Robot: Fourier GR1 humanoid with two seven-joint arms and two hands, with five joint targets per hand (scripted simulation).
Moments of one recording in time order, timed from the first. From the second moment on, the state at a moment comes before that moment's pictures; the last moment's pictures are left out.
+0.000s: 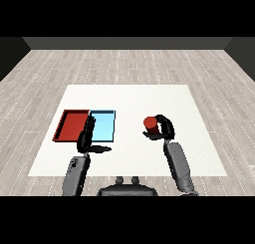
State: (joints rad) left arm -0.03 0.01 -0.08 -1.62 0.04 -0.02 -0.35; right arm -0.27 -0.06 0.02 -1.35 -0.07 -0.01 -0.29
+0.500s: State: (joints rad) left arm -0.07 0.00 -0.19 -1.60 0.04 0.07 -0.26; right arm -0.37 -0.01 0.33 -1.36 -0.10 -0.38 -0.24
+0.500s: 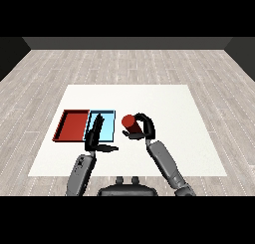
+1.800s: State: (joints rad) left arm -0.25 0.00 -0.39 -1.28 0.21 0.21 -0.31; right arm -0.41 0.00 0.46 -1.32 -0.21 -0.49 -0.30
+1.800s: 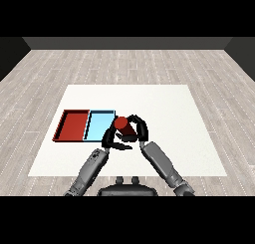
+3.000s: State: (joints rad) left arm -0.35 0.00 -0.45 -1.16 0.28 0.35 -0.35; right arm -0.52 0.00 0.63 -1.25 -0.36 -0.60 -0.36
